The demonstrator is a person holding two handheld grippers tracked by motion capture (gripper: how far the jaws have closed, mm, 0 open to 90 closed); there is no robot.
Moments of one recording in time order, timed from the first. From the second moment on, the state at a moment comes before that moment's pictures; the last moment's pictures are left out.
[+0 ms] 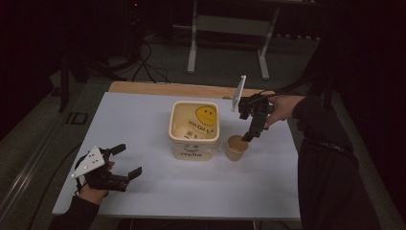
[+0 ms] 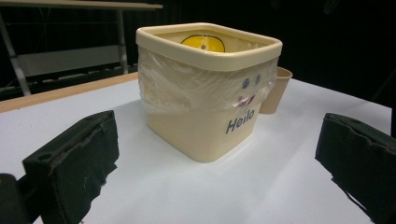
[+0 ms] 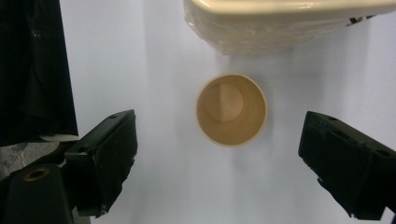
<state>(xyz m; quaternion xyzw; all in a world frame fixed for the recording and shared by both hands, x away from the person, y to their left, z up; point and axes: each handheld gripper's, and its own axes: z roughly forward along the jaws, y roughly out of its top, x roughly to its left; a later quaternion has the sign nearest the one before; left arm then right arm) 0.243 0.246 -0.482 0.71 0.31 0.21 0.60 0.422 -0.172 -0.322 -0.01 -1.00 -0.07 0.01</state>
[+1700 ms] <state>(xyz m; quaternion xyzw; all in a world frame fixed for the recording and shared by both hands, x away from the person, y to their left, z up) 0.243 0.246 -0.481 0.71 0.30 0.20 0.60 0.433 -0.187 -0.414 -0.05 -0.99 -0.12 -0.01</state>
